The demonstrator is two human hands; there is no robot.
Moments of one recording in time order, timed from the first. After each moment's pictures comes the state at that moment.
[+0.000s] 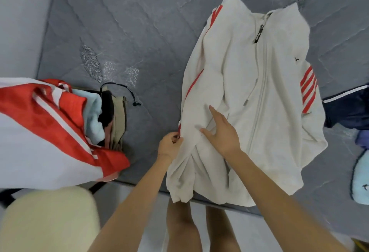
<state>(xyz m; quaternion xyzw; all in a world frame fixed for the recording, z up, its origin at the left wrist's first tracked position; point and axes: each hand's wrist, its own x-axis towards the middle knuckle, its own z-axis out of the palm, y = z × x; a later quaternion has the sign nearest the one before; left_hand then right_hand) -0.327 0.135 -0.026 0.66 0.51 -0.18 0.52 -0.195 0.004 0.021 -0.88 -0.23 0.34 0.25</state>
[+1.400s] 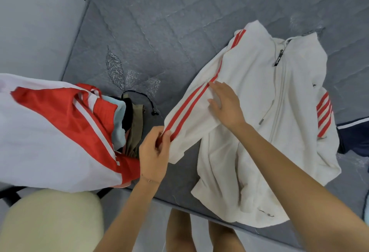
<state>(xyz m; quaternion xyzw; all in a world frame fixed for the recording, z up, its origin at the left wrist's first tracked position) -0.347 0.194 0.106 0.77 0.41 0.17 0.45 -0.128 0.106 0.027 -0.87 -0.36 0.23 0.26</state>
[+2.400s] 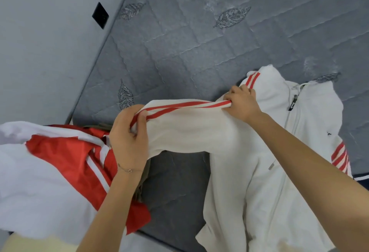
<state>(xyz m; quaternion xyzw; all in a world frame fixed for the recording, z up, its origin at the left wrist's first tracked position) -0.261 0.332 0.151 0.79 0.48 0.26 0.29 0.004 0.210 0.039 -0.86 -0.45 0.23 0.00</state>
